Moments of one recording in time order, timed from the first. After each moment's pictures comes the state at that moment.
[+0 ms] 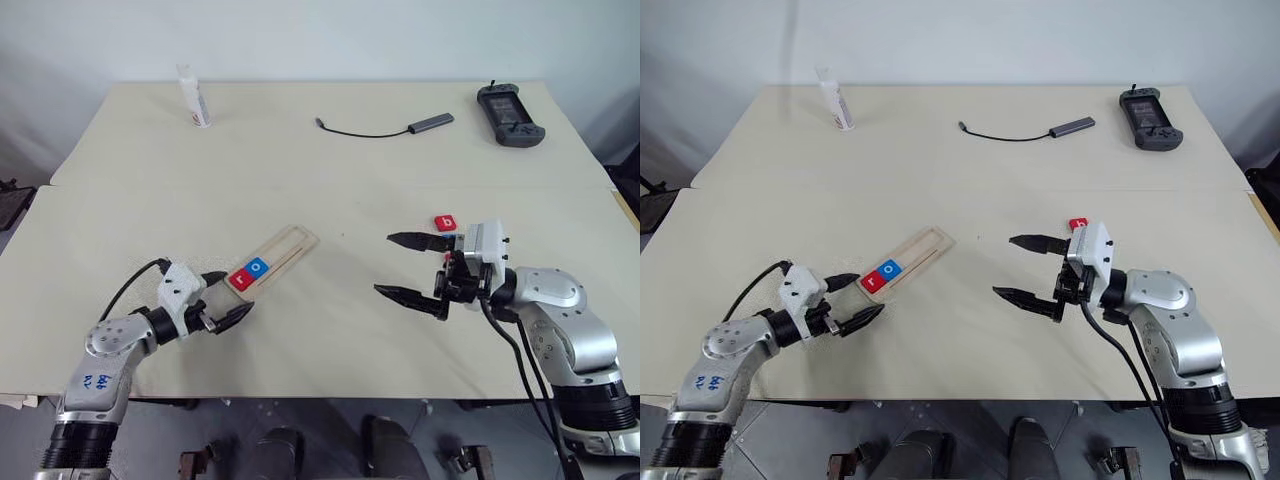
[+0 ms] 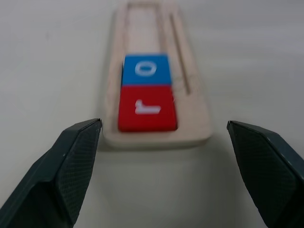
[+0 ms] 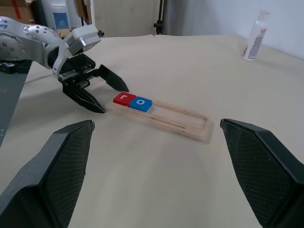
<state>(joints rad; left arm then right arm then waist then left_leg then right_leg) -0.13 0.60 0.12 0.02 -0.29 0.17 -0.74 -0.32 -0.61 -0.05 -0.21 0.54 0.24 1.08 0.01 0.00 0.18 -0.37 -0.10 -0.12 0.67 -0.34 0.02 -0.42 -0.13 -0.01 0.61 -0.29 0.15</state>
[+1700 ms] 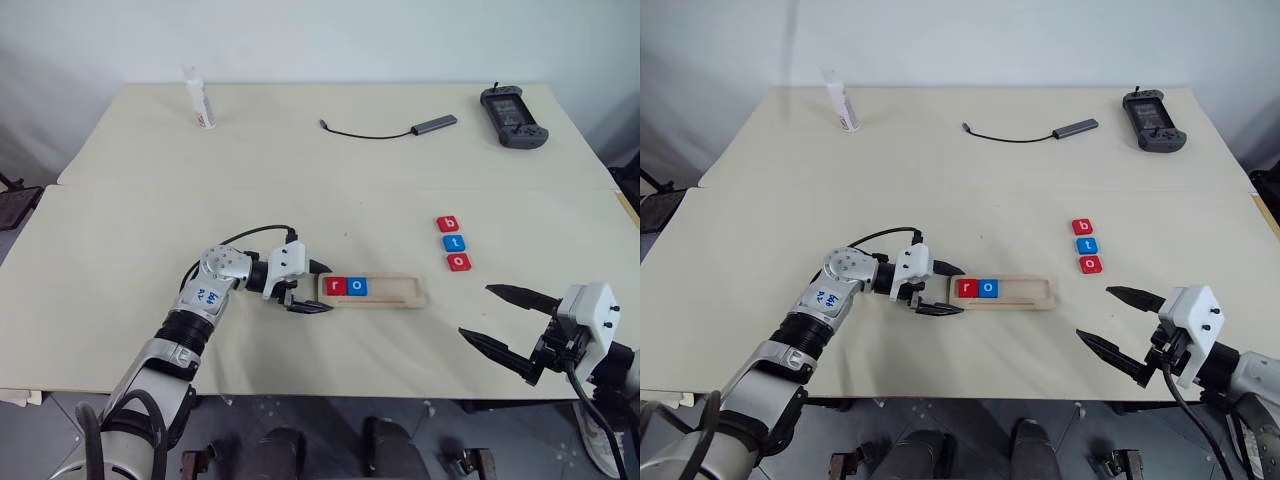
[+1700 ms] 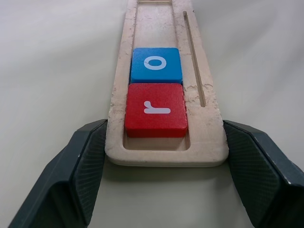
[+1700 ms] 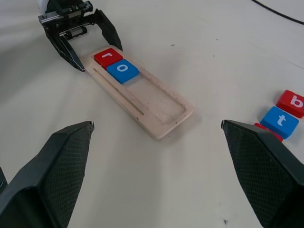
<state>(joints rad) -0.74 0.38 -0.27 0.62 -0.08 -0.15 -1.18 0.30 -0.73 -0.50 -0.51 0.60 0.33 0.94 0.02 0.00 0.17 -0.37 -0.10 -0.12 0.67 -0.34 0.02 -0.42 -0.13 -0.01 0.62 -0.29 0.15</state>
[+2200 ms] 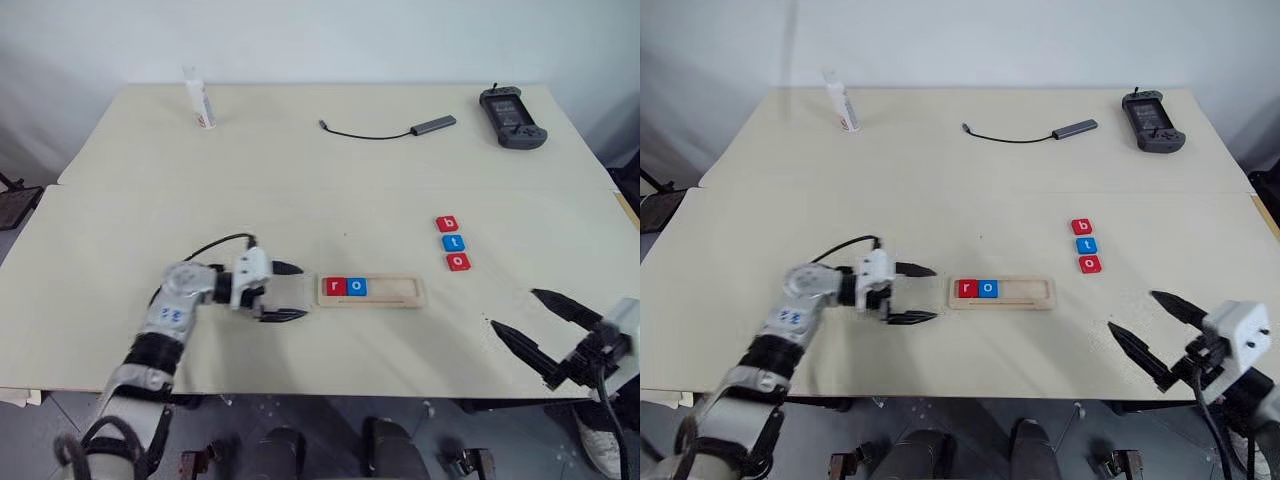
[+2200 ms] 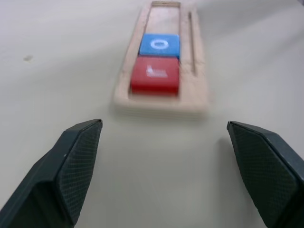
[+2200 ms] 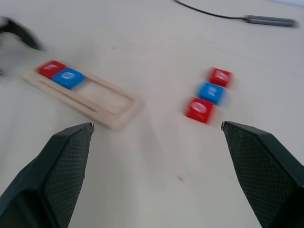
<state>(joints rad) -0.53 0.52 -0.07 0.52 -0.24 -0.20 -1.28 0.46 -0.58 -0.66 -0.51 0.62 0.29 0.82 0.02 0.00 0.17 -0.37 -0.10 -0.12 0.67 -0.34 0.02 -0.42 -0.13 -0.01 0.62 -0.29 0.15</state>
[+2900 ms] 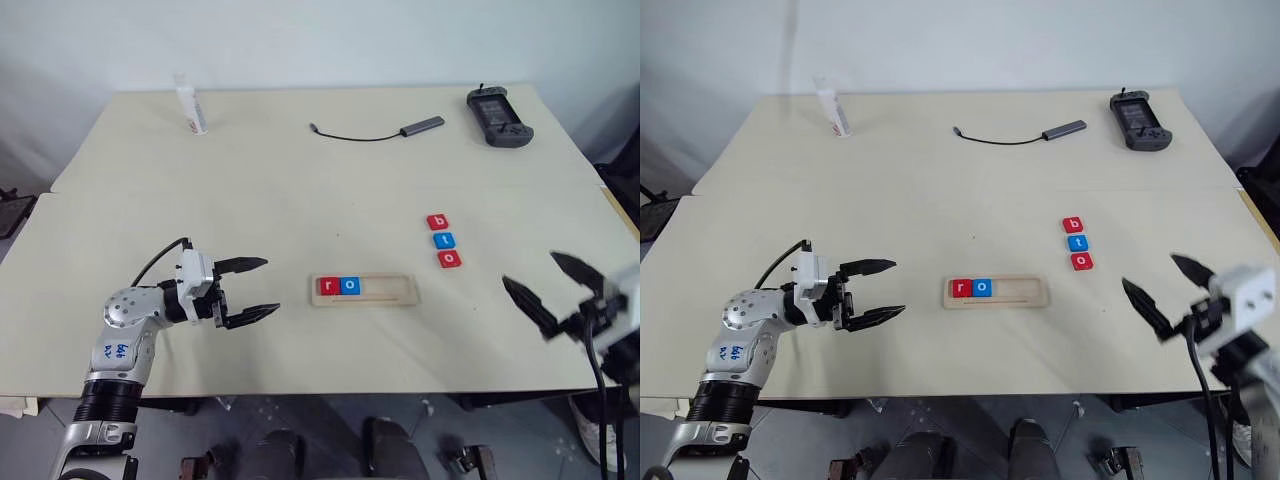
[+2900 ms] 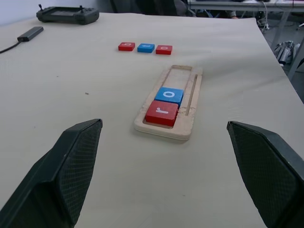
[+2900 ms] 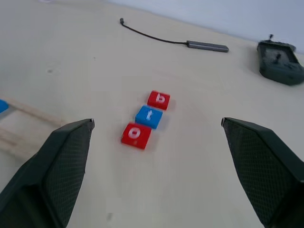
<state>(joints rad) -0.31 0.54 0.08 0.16 -0.43 -0.04 -1.17 0.05 -0.72 -0.52 -0.32 0.56 0.37 0.68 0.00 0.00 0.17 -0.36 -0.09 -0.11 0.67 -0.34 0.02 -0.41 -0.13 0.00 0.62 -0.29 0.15</state>
